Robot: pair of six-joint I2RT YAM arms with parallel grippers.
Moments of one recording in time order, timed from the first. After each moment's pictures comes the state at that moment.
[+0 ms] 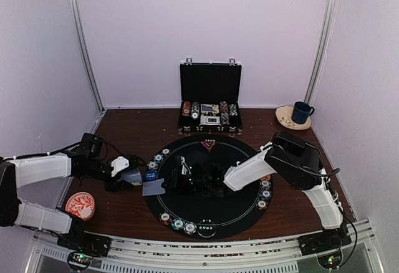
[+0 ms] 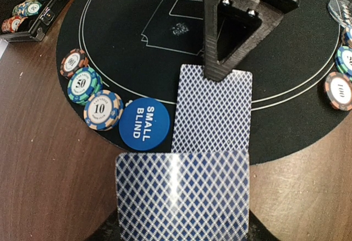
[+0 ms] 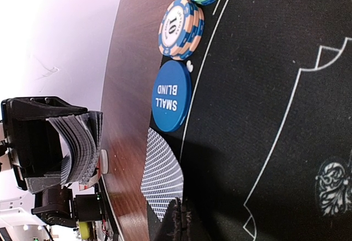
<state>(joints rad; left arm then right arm) -0.24 1.21 0.52 -0.32 0.54 0.94 1.05 2.31 1.34 0.53 -0.28 1.13</state>
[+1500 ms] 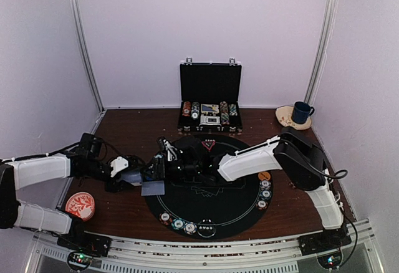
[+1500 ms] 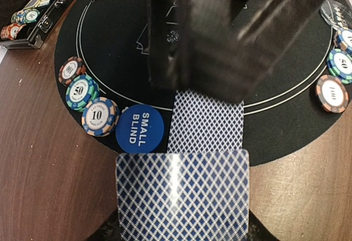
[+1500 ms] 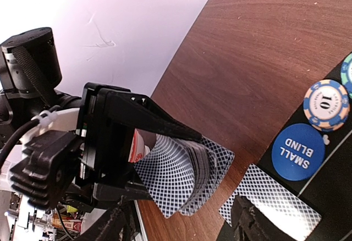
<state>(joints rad) -0.24 1.19 0.52 -0.33 0.57 0.95 1.07 2.27 1.52 0.45 -0.36 0.87</state>
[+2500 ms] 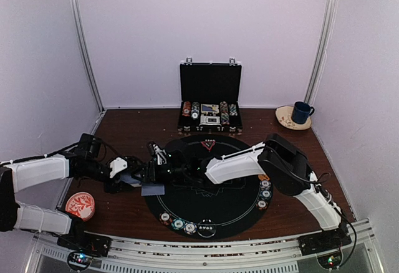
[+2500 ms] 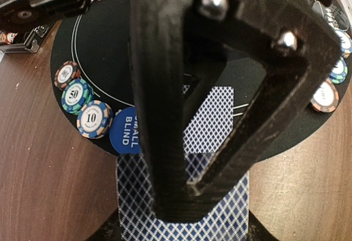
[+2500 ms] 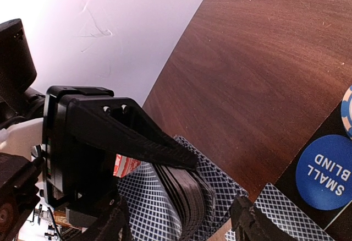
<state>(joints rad) -0.24 1.16 0.51 -0.36 0.59 0.97 1.09 2.43 1.72 0.40 -0.39 0.89</state>
